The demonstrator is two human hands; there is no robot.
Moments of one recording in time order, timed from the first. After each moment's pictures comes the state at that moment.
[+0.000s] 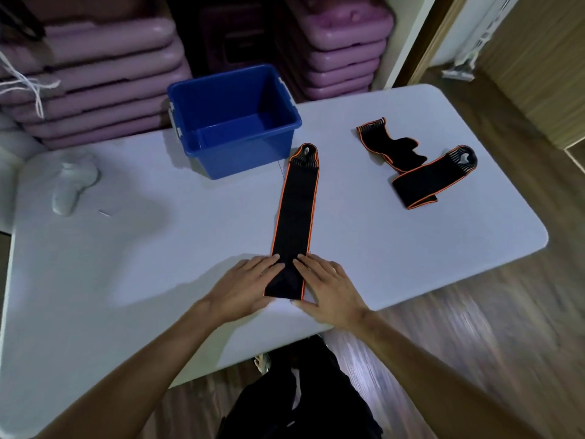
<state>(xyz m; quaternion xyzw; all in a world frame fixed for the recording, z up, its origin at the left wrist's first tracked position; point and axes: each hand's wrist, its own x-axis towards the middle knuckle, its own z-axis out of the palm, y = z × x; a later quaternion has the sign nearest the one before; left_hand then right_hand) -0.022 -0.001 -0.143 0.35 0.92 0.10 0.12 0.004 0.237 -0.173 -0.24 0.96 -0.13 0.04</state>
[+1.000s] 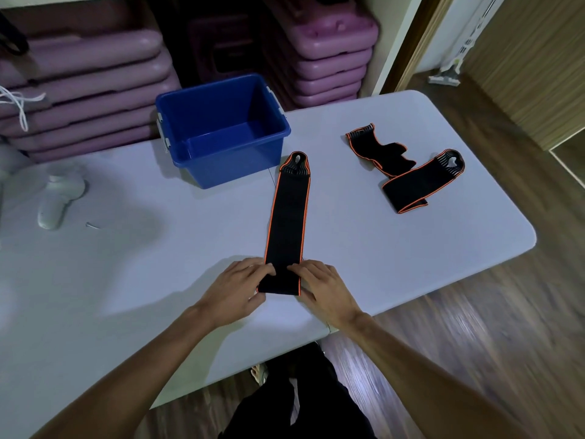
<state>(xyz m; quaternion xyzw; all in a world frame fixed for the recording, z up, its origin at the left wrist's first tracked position) -0.032 0.000 -0.145 0.31 0.92 0.21 0.08 -0.010 0.237 -0.171 -0.22 0.95 -0.23 -0.03</state>
